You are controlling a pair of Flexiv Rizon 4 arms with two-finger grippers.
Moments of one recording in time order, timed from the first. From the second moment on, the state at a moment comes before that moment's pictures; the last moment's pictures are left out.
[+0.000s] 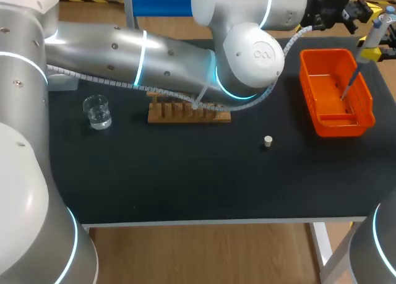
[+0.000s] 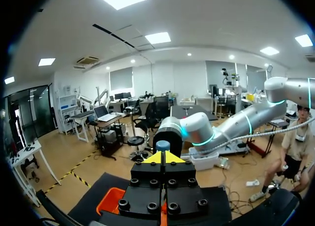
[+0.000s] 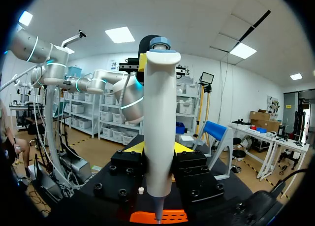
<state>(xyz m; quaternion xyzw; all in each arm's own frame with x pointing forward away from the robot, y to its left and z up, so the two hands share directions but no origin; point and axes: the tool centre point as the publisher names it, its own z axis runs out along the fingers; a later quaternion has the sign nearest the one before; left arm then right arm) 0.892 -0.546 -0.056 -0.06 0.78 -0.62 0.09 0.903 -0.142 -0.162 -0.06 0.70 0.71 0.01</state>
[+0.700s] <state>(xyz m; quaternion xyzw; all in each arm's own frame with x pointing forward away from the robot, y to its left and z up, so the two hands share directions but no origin) 0.897 -0.554 -0.067 -0.05 0.79 -0.61 0.08 0.903 -0.142 -0.163 -0.06 0.70 0.71 0.01</state>
